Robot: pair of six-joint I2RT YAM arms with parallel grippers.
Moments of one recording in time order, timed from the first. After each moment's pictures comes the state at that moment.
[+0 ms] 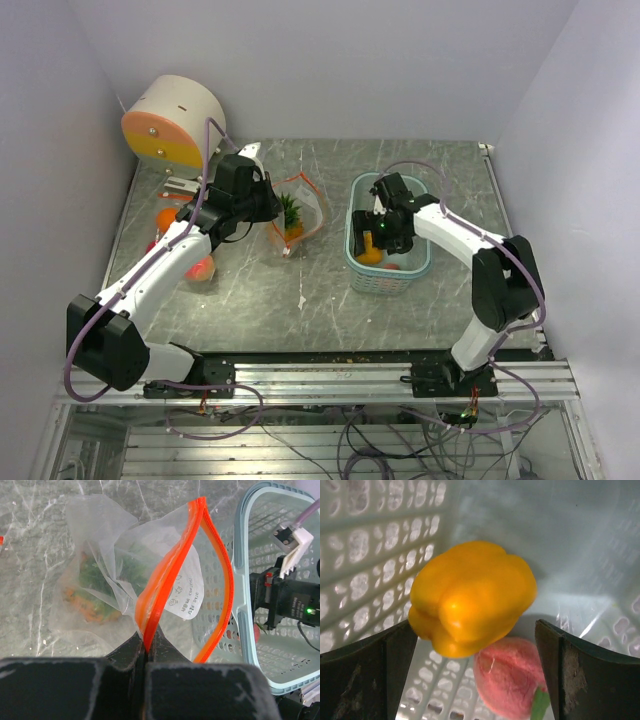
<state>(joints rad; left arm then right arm) -0.47 1.34 1.16 -0.39 0.06 -0.51 0.43 1.70 1.21 -0.68 -0.09 0.29</state>
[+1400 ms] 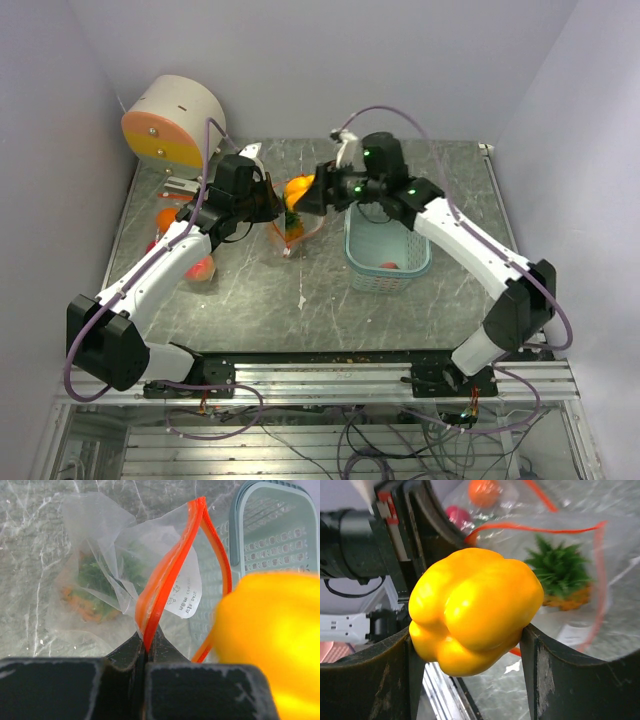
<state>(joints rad) -0.47 1.34 1.16 -0.39 0.07 -0.51 0.60 1.57 1.48 -0.33 -0.50 0.36</state>
